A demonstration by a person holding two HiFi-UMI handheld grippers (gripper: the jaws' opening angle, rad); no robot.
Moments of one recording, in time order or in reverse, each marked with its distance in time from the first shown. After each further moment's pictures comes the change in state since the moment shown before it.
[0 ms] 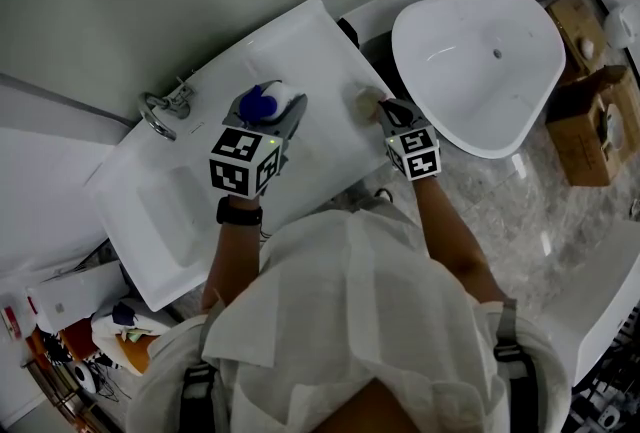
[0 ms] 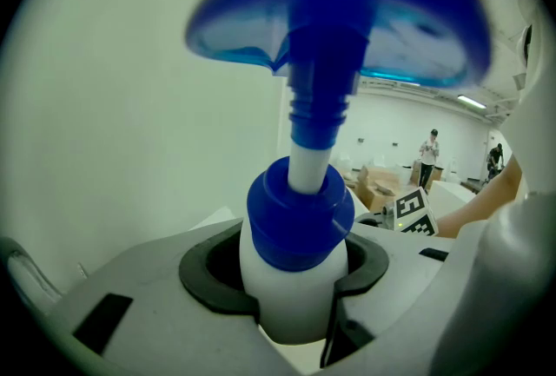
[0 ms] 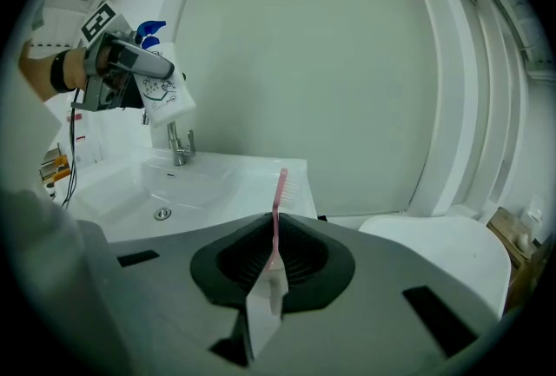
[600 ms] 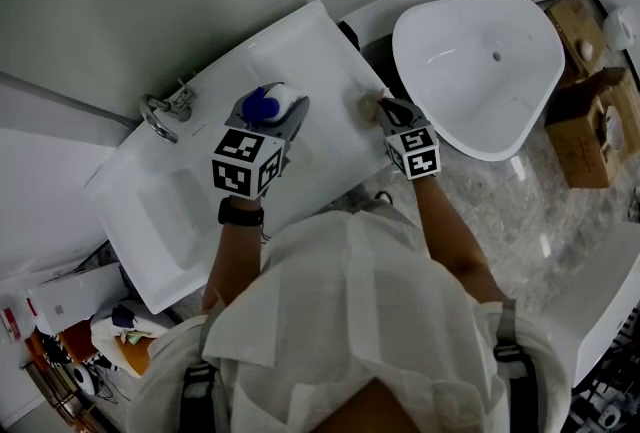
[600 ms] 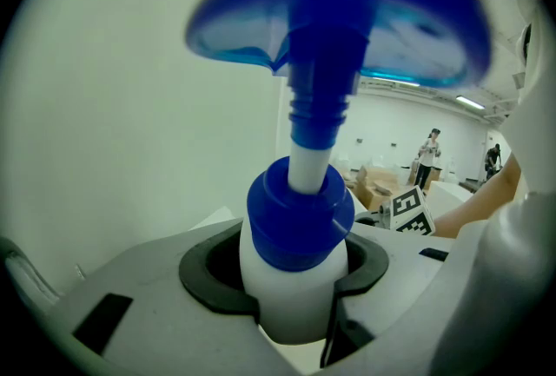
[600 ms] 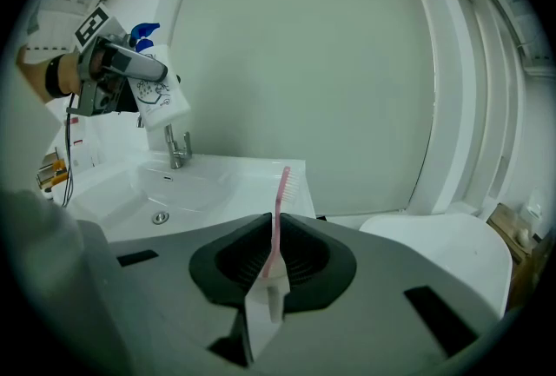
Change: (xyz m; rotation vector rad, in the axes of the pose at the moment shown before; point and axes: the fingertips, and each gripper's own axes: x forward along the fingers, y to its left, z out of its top) left arm 0.002 0.001 0.000 -0.001 -0.001 -0.009; right arm 0.006 -0.004 0.005 0.020 -0.005 -0.005
